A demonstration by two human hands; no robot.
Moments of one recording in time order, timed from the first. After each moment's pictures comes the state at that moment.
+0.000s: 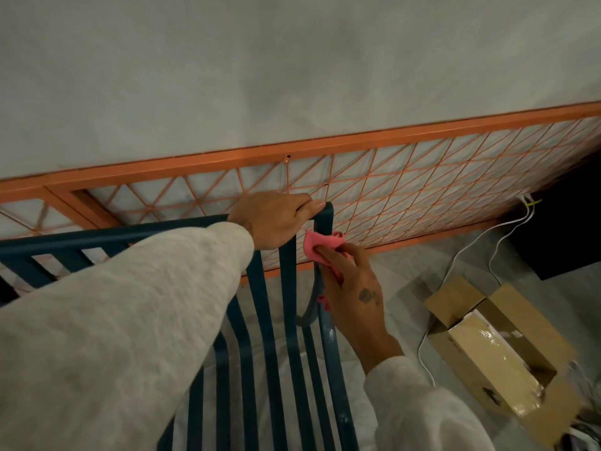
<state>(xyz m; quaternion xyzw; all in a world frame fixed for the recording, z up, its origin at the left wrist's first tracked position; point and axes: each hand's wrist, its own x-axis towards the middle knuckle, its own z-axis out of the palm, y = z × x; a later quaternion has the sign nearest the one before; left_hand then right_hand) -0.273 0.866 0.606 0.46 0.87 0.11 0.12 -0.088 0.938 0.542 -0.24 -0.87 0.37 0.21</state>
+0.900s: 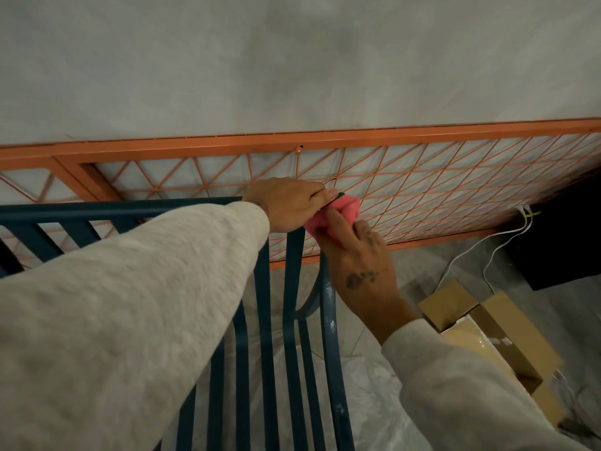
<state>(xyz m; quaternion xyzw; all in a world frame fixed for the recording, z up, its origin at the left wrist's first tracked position) -0.273 0.866 0.611 0.47 0.86 0.12 0.13 -0.108 0.952 0.571 -0.05 -0.99 -0.02 0.16</state>
